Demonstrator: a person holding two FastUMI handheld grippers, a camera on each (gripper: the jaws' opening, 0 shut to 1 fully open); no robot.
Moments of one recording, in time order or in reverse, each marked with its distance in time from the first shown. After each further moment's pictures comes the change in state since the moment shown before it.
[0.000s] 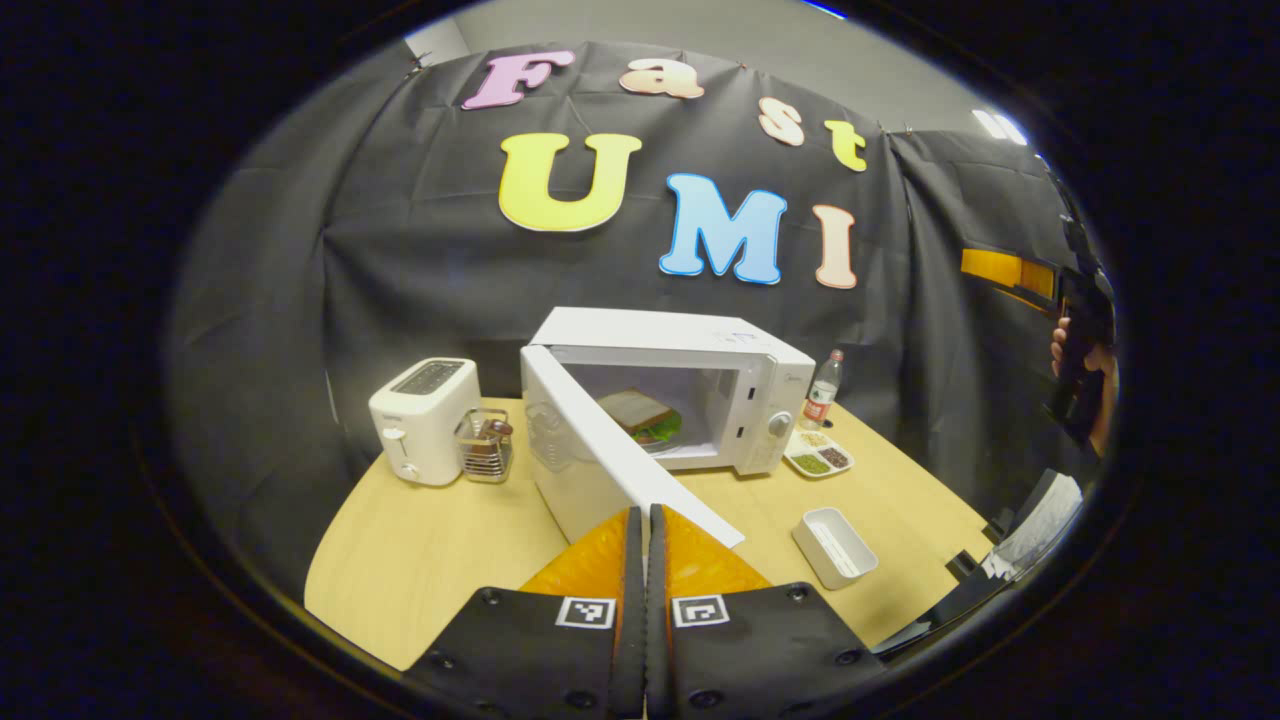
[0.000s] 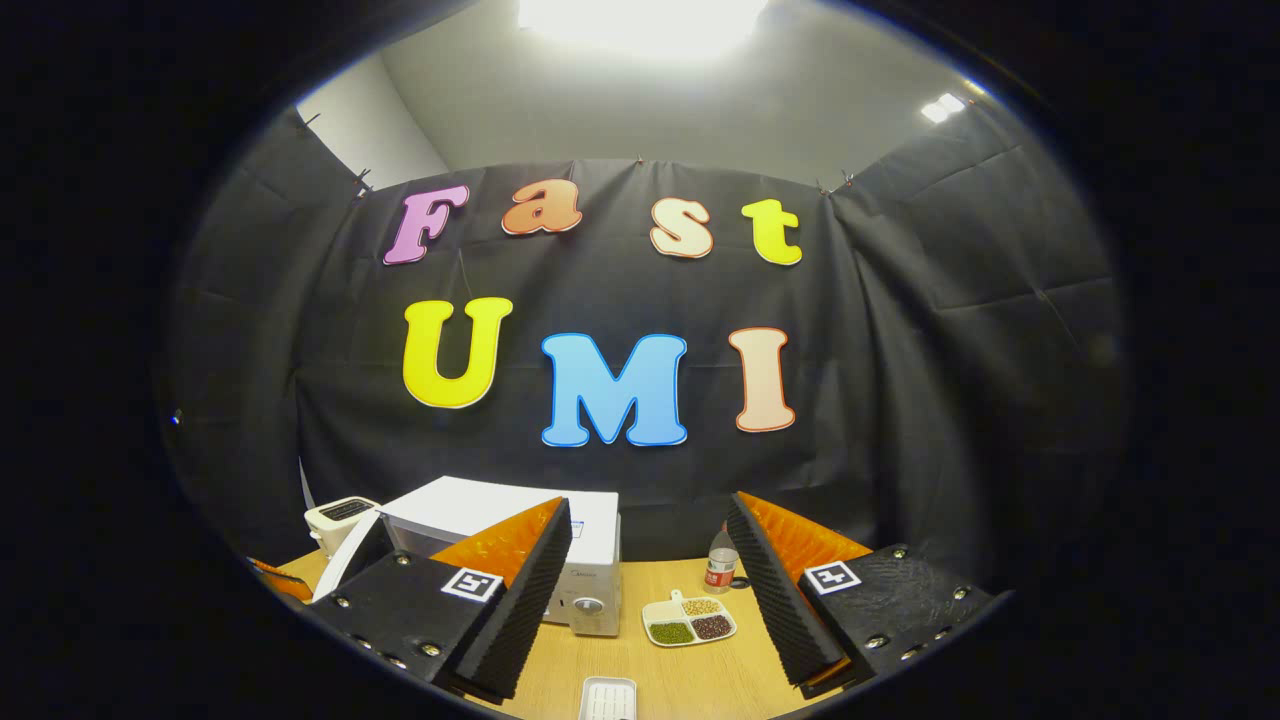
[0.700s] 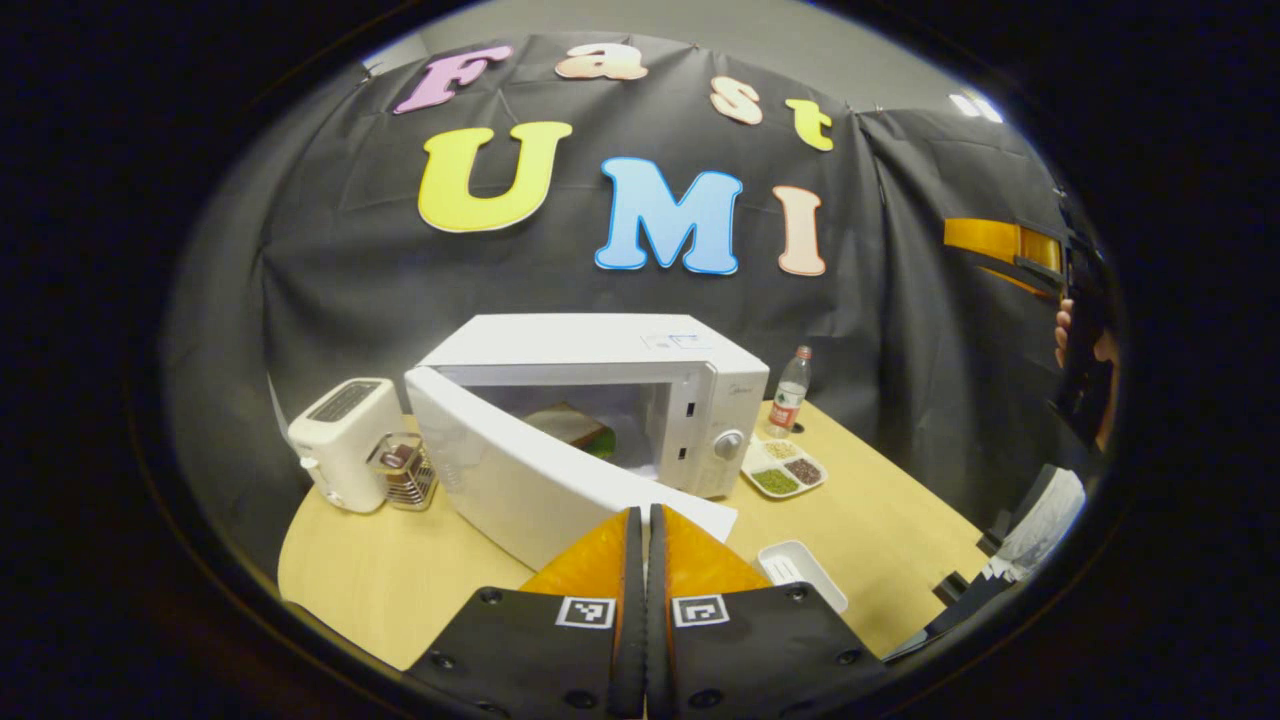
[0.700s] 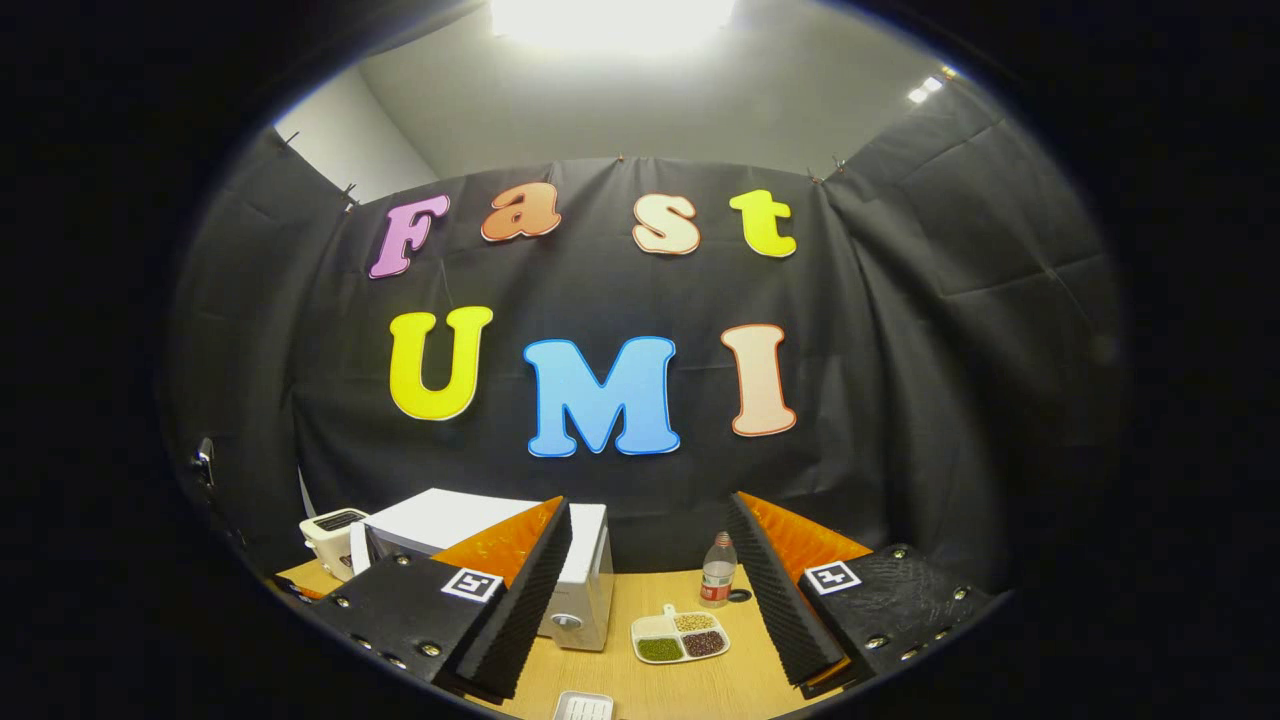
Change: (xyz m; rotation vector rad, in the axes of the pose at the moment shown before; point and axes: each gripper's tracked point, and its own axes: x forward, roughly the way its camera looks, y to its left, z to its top) left arm 0.095 -0.092 0.026 0.046 0.006 -0.073; right arm 0.038 -0.047 -0.006 0.041 -0.002 0.014
